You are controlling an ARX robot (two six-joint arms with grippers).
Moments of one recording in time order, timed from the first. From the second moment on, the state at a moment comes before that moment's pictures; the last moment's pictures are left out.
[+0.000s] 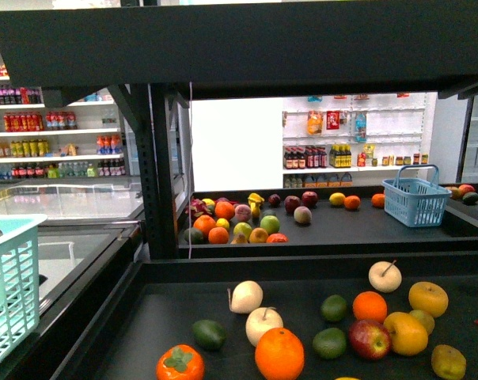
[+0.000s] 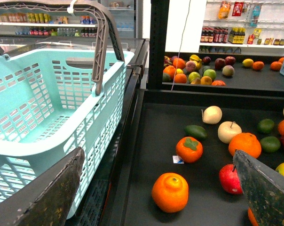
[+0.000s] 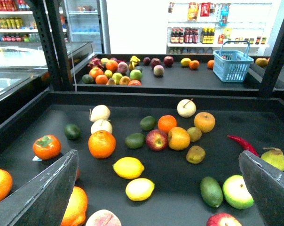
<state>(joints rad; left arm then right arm) 0.00 0.00 0.01 -0.01 0.00 0.00 0.00 0.00 0.02 0.00 0.00 0.00</state>
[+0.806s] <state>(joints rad) 0.47 1.13 0.63 0.30 0.48 -1.15 0.00 0.00 0.02 0.00 0.00 0.00</state>
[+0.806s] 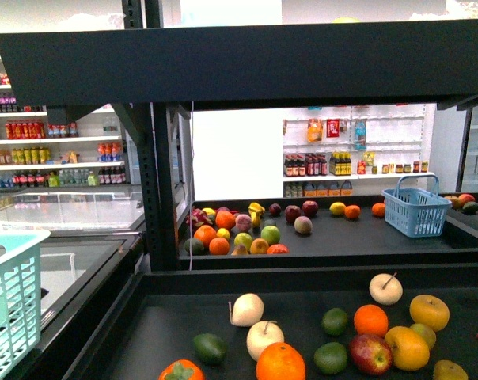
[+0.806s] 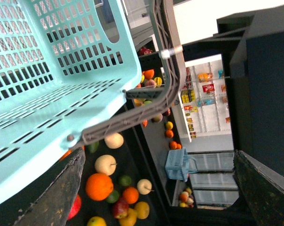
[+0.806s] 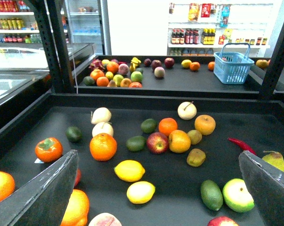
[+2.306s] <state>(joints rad) 0.44 1.85 1.33 0.35 0.56 -1.34 0.00 0.00 0.02 0.00 0.00 0.00</state>
